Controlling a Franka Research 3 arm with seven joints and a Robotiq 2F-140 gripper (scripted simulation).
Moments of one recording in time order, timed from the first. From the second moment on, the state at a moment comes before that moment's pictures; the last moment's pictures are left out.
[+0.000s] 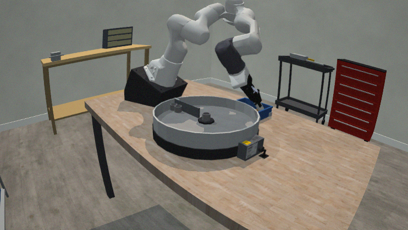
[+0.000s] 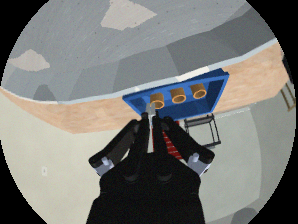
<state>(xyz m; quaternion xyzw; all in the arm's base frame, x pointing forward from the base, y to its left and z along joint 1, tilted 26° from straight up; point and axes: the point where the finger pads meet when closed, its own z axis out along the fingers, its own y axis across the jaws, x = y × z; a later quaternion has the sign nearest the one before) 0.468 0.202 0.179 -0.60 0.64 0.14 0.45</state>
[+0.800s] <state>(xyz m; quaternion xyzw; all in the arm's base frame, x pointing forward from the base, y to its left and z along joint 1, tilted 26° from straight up) 0.468 0.202 0.179 -0.60 0.64 0.14 0.45</state>
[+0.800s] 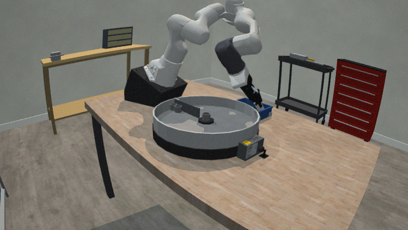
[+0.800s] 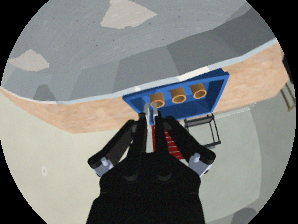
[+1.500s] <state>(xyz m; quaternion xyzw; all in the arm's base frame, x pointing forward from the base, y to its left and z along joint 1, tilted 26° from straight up) 0.468 0.202 0.179 -0.60 0.64 0.14 0.45</state>
